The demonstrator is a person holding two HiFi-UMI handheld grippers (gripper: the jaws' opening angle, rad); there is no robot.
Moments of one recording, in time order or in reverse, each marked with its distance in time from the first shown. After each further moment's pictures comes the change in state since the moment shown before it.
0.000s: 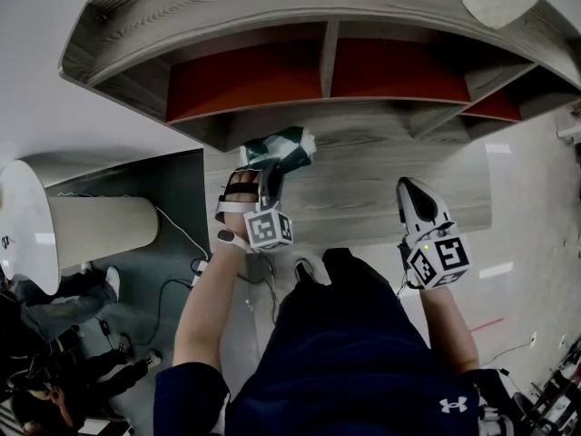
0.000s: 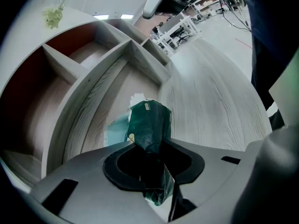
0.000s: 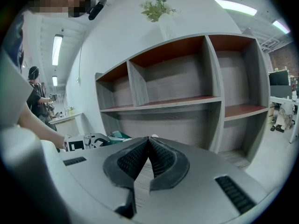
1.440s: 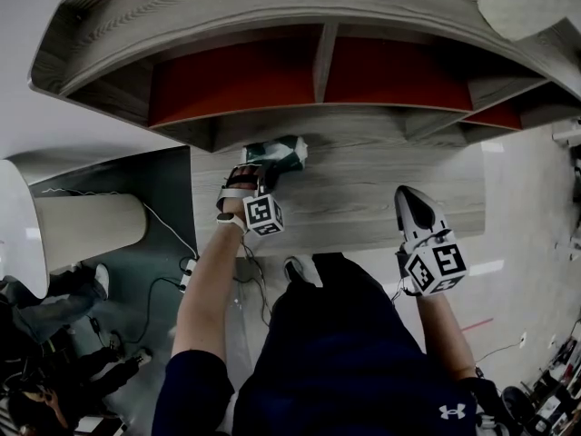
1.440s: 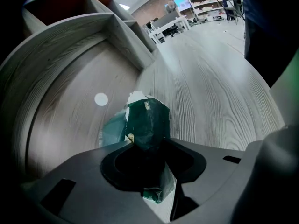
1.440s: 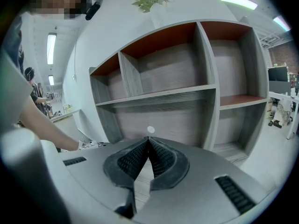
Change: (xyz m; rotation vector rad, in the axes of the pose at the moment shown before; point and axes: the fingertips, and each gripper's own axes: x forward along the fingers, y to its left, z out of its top) left arm 0.084 -0.082 -0.033 -0.013 0.038 -0.226; right arm 0.007 -0.024 -0.027 0.033 0.084 -0.012
